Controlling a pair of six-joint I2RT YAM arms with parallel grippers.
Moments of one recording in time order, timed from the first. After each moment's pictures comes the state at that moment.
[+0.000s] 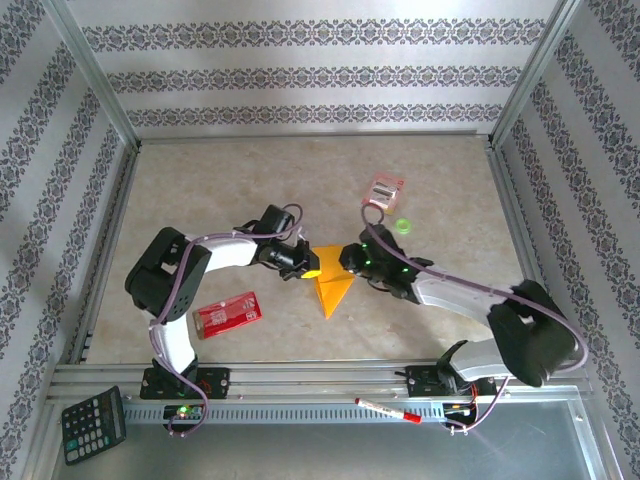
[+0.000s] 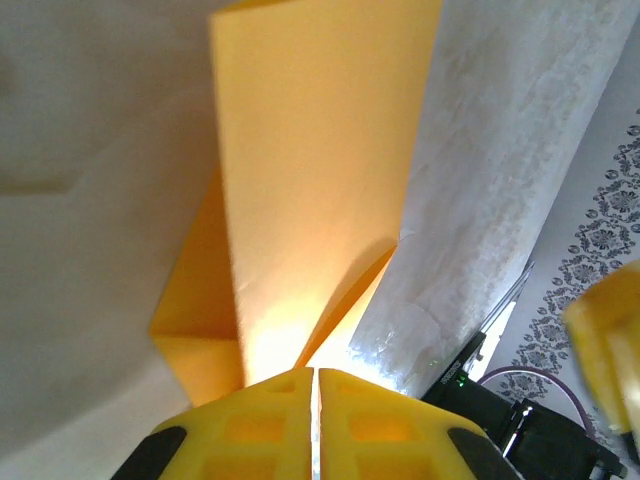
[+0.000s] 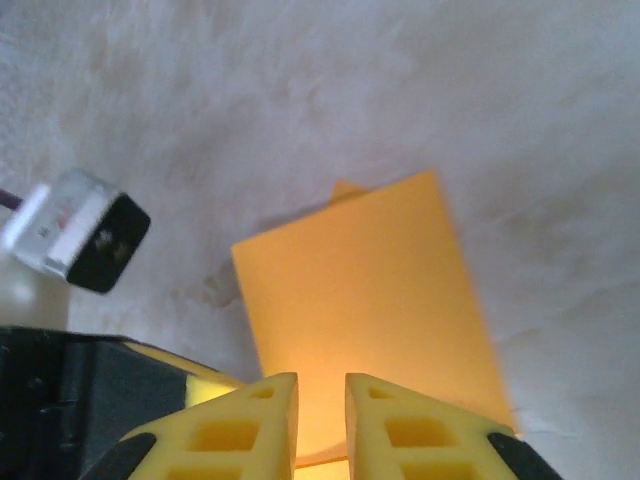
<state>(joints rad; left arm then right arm) -0.51 1.86 0.98 -0.15 0.74 -0.87 0.62 1.34 0.62 -0.01 -0.04 0.94</state>
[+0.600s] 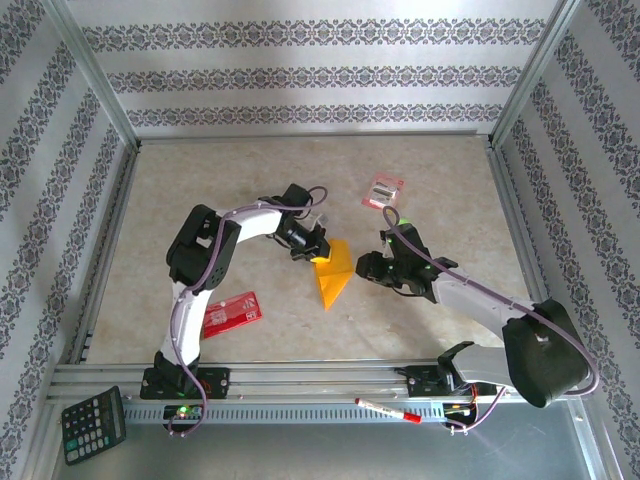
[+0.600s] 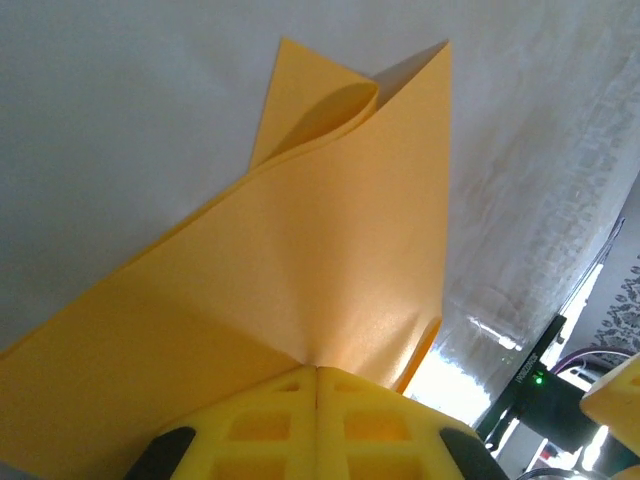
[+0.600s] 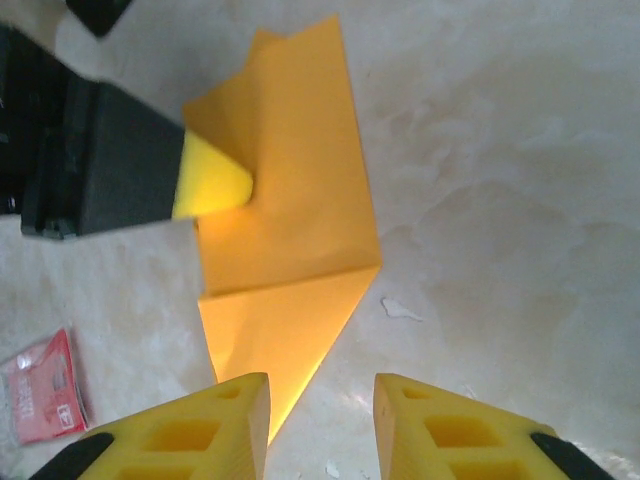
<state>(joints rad) -0.48 2.20 1.49 -0.58 0.77 -0.47 0.47 1.26 0.58 -0.21 -0.30 0.75</state>
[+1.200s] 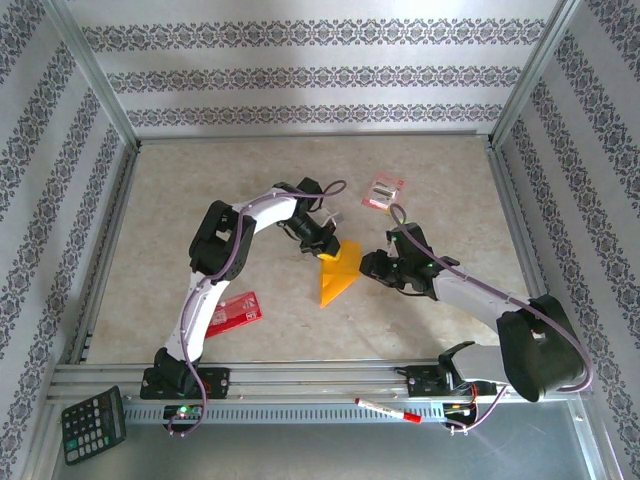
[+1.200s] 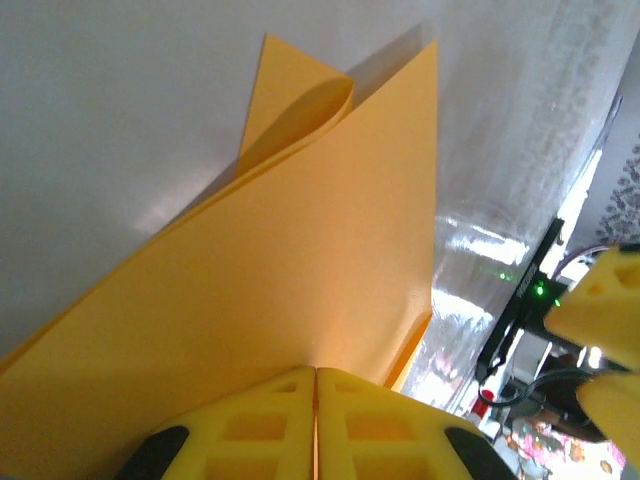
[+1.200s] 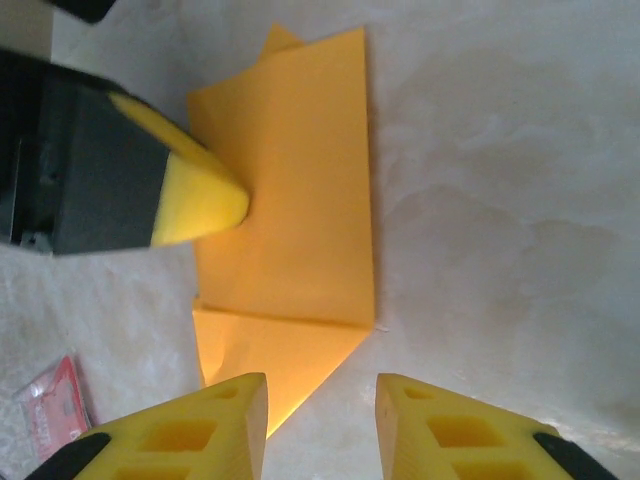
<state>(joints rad) -0.50 2.40 1.81 -0.92 0.90 -0.14 0.40 1.29 0.56 -0.18 -0.34 0.81</state>
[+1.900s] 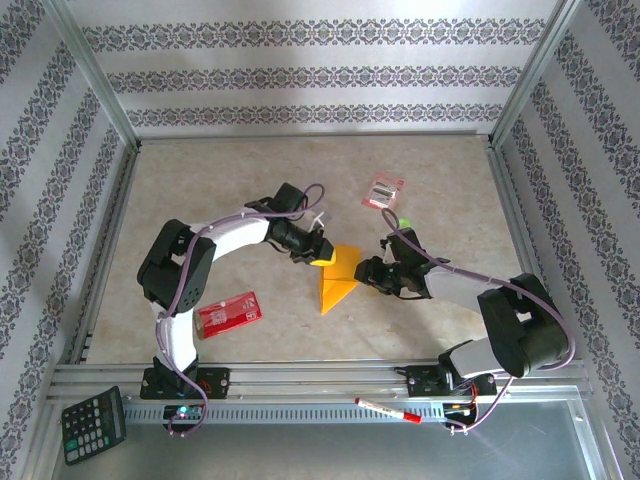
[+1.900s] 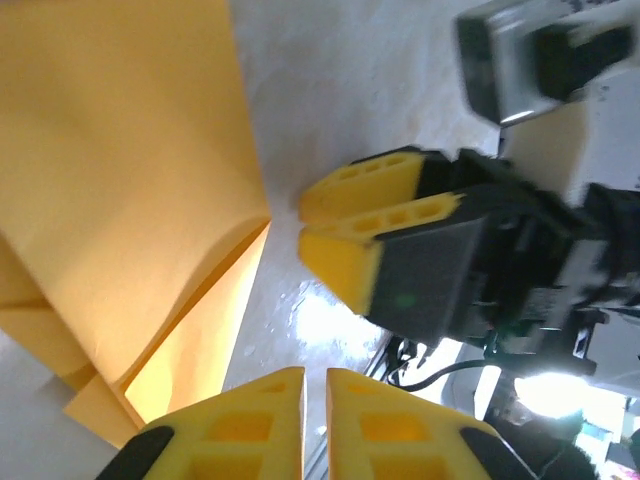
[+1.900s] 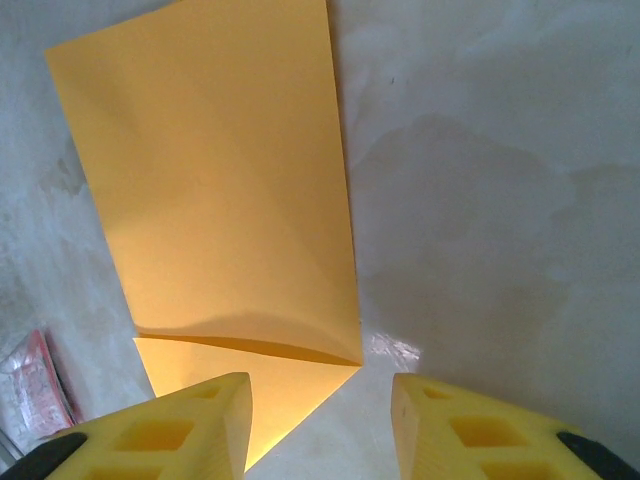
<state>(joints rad) -0.53 1.93 1.25 -0.46 0.89 -0.52 0.41 1.42 0.53 -0.09 -0.43 0.80</state>
